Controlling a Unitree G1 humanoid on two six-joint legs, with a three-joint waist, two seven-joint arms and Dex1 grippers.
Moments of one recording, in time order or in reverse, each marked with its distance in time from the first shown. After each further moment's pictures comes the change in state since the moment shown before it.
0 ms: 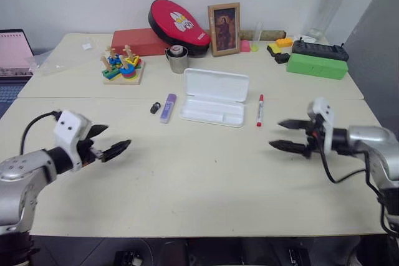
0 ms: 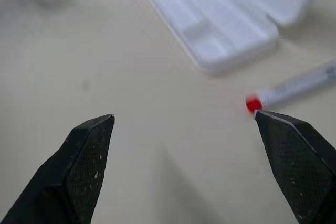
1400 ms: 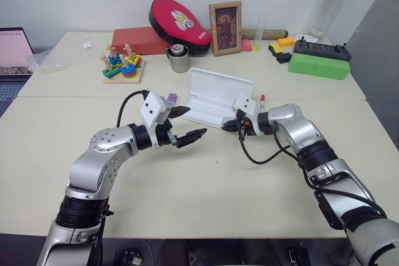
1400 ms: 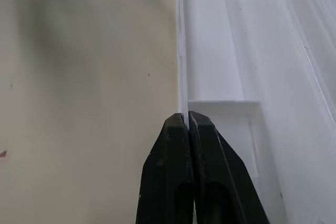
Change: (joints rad) left arm -0.306 -0.261 -0.352 -0.060 0.027 -0.004 0.013; right arm -0.366 0.376 0.328 0.533 -0.396 -0.311 0.015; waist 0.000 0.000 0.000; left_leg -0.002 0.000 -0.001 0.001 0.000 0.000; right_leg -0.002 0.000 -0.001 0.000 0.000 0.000
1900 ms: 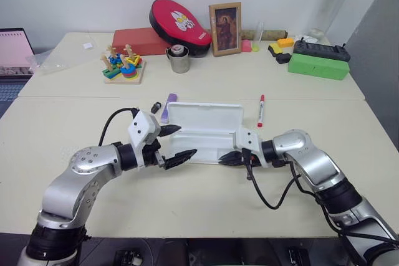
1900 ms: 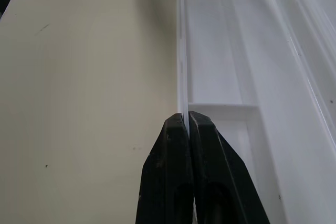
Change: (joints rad) left arm 0.243 0.136 0.083 -0.236 -0.079 0.097 -0.017; right arm 0.343 -0.138 0.082 -0.593 0.039 0.146 0.063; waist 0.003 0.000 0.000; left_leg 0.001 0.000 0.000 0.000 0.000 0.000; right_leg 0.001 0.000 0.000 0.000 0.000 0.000
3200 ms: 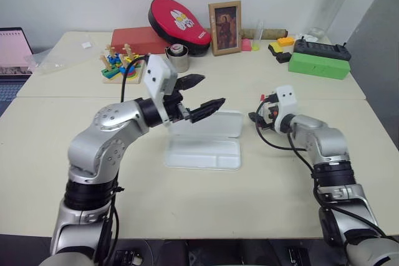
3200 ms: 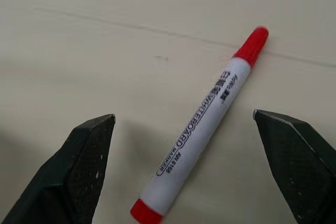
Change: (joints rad) left arm -0.484 -0.231 -0.086 0.157 -0.057 0.035 0.159; right arm -0.165 0.199 -0.428 0.336 0.100 0.344 -0.829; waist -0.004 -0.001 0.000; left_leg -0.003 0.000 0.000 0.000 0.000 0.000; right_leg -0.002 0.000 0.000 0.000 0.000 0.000
